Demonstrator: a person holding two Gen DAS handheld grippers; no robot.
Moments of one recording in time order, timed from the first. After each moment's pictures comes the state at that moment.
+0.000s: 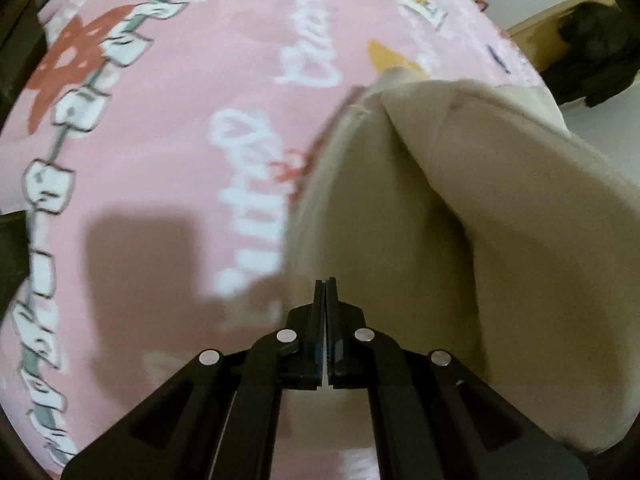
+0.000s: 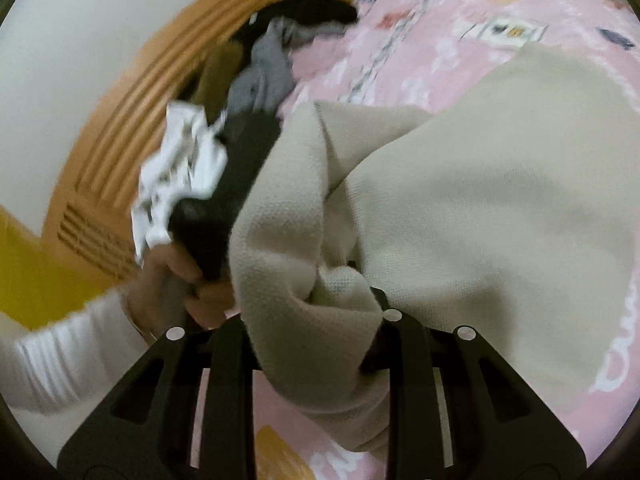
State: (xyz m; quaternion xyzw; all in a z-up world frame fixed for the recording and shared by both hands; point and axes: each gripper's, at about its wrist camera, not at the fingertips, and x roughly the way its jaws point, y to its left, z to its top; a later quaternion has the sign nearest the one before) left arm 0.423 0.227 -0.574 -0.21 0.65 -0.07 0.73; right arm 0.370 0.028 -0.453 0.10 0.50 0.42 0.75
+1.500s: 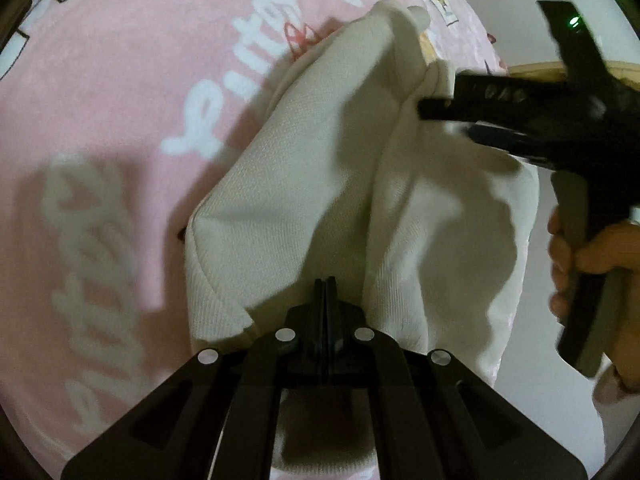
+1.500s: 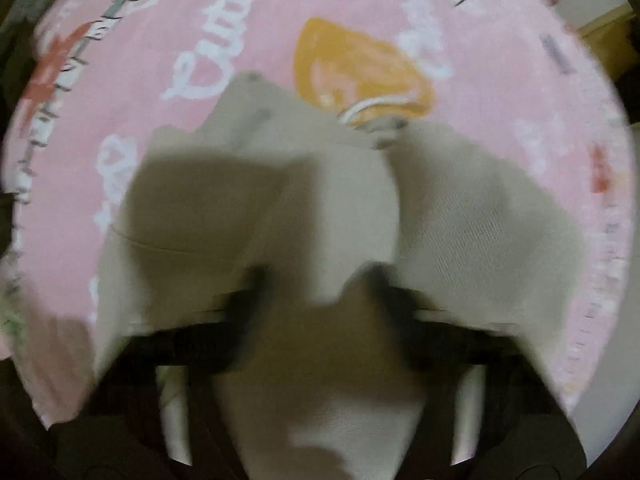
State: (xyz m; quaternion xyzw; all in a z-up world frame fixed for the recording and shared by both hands) left arm 0.347 0.193 -0.601 -0.36 0.63 -0.08 0.68; right arm 0.535 0.090 -0.548 -0.16 0.67 0.12 0.72
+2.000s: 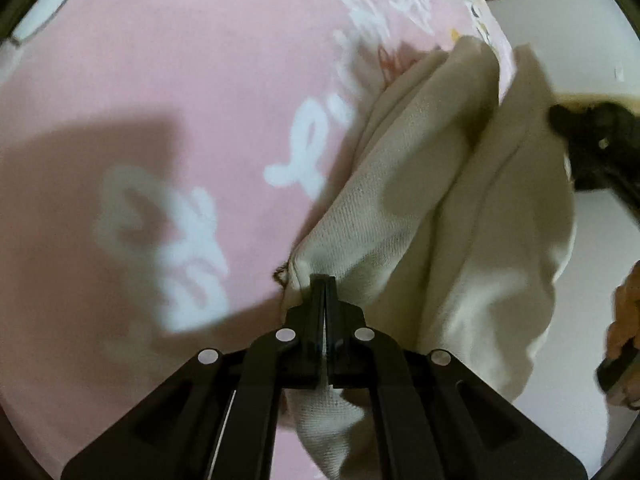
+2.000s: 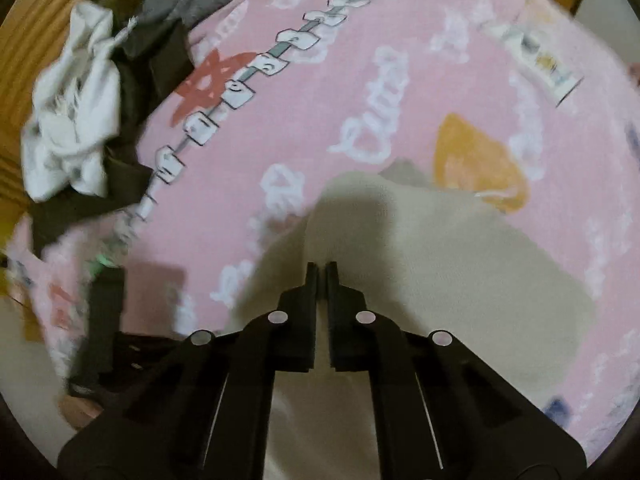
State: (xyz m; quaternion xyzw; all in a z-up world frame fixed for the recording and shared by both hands) left arm 0.339 0.218 -0.636 -0.40 0.62 -0.04 0.67; right arm 0.520 0.112 -0.487 -0.12 0.60 0.35 0.72
